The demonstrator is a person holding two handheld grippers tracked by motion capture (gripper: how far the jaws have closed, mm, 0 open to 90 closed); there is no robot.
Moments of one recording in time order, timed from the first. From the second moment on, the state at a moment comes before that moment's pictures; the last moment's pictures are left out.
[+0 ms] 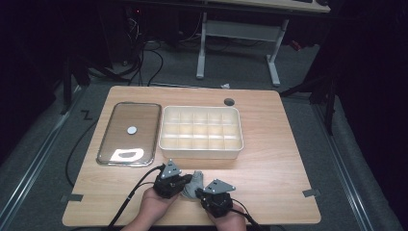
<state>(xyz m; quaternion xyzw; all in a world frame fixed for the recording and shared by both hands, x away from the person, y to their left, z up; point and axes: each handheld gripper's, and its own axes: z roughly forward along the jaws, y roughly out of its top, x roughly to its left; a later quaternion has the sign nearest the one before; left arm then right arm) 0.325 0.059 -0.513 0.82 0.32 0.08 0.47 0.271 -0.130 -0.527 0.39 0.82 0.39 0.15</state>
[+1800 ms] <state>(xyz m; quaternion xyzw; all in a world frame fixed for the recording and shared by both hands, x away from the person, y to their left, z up) 0.306 0.066 -0.532 0.84 0.30 0.11 0.44 0.284 -0.129 -0.523 0.46 0.79 0.39 0.12</state>
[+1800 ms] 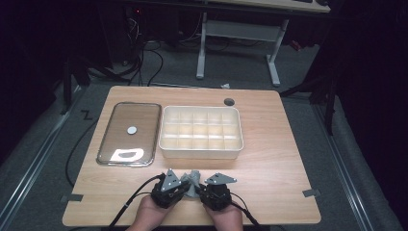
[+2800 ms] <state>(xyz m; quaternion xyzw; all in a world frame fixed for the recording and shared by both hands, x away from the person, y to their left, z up) 0.297 0.056 -0.533 0.85 0.28 0.12 0.43 0.273 -0.159 -0.501 0.47 0.78 0.36 0.20</state>
